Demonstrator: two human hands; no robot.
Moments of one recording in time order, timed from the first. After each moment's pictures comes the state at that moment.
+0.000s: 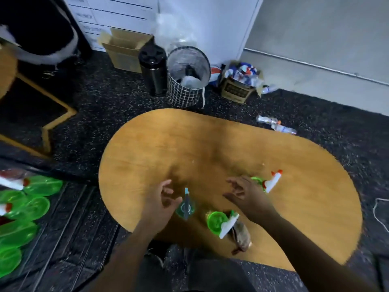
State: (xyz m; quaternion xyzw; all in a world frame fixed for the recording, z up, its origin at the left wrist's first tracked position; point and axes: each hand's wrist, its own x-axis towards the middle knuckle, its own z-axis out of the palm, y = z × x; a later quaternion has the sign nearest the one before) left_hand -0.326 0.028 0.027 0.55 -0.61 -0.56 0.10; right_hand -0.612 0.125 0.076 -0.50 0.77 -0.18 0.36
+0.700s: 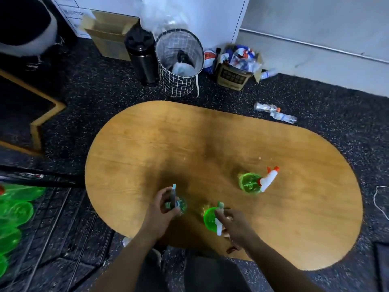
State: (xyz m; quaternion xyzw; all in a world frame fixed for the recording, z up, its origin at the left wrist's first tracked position) left_hand -0.358 0.049 -0.023 0.57 -0.48 -0.66 0.08; right_hand -0.590 0.190 -0.008 -0.18 0.79 -0.20 0.56
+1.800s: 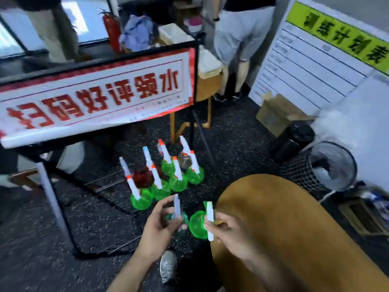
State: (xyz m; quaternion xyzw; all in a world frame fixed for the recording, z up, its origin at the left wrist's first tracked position) left_hand -0.015 0.059 0.105 0.62 -0.26 -0.53 0.52; right_hand -0.226 -0.028 0.125 -0.58 0.54 -0.10 0.60
